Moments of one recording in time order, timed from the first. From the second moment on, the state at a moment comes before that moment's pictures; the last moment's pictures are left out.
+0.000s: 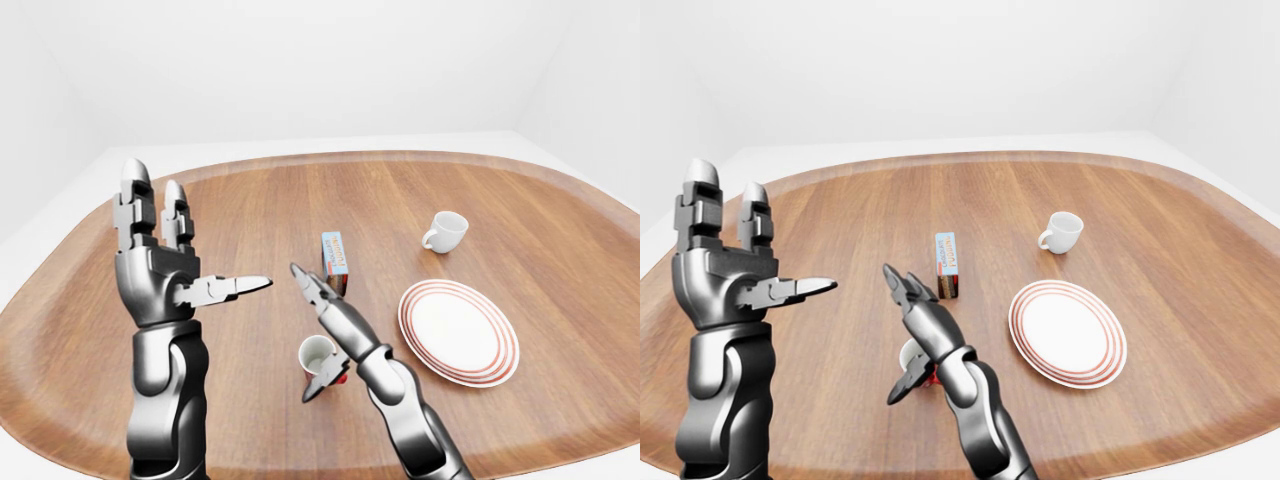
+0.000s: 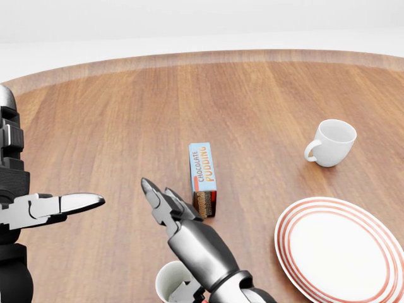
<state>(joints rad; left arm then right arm) -0.08 0.05 0.14 -0.57 -0.28 0.09 0.10 0.01 0.05 0.42 -0.20 -0.66 0.09 0.28</state>
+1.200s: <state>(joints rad) -0.08 0.05 0.14 -0.60 -0.29 0.09 0.10 -0.04 0.09 0.39 -0.03 -0.88 0.09 0.33</state>
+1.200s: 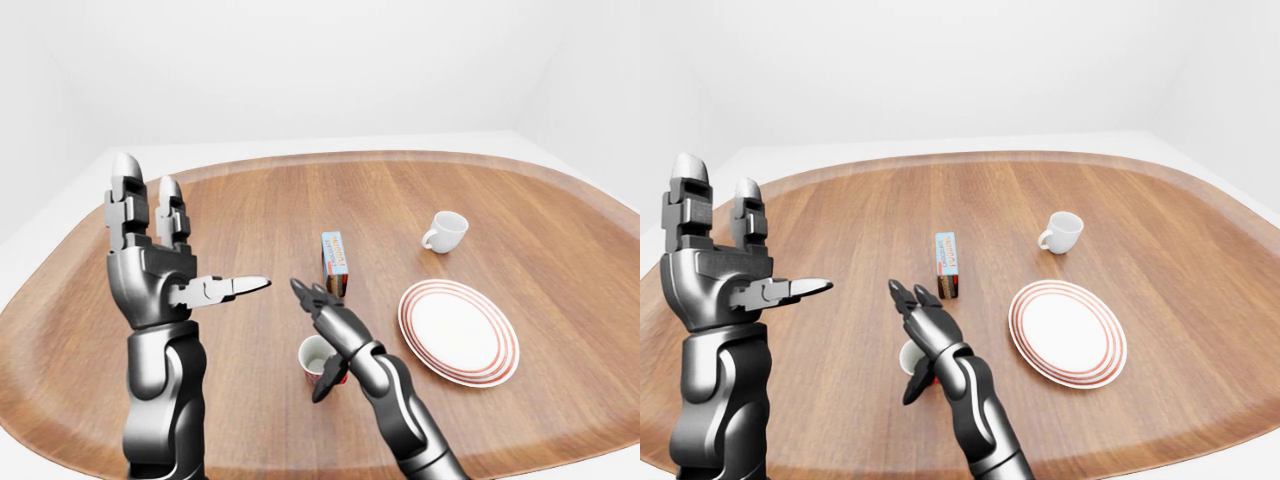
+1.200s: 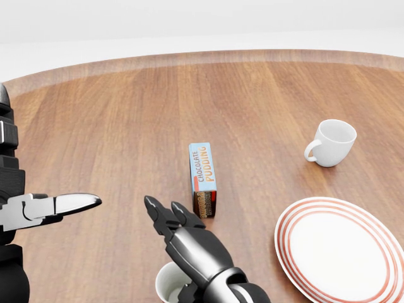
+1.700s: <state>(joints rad) -0.08 0.05 0.14 -0.60 -0.29 0.09 0.10 -0.09 0.11 0.34 0.16 -0.89 0.09 0.22</state>
